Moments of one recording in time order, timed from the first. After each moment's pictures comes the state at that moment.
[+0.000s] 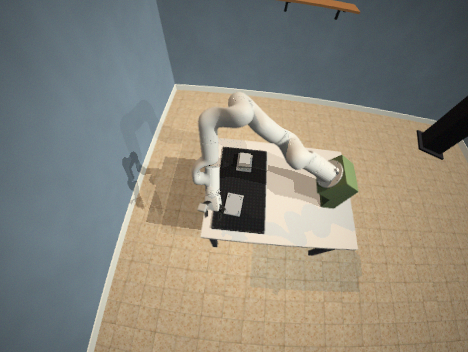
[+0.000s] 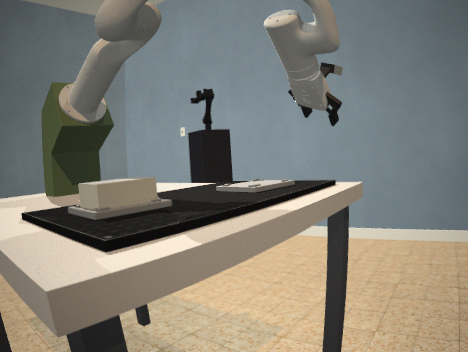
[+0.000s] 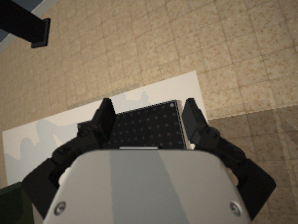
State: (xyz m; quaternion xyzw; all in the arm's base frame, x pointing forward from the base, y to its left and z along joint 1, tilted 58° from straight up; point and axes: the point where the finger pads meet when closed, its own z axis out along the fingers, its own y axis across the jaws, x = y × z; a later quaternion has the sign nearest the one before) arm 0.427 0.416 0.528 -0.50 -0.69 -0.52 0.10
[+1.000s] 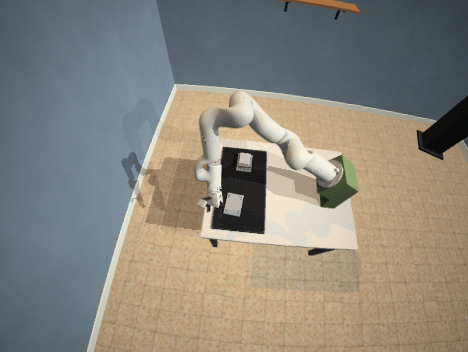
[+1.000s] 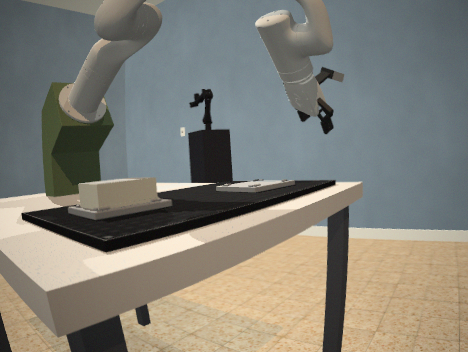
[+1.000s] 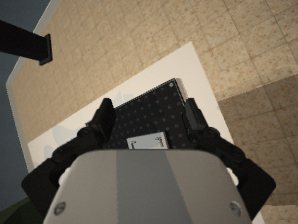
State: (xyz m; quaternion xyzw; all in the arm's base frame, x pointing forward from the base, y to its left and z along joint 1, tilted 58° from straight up) arm 0.448 0.385 0.517 -0.57 -0.63 -0.51 0.13
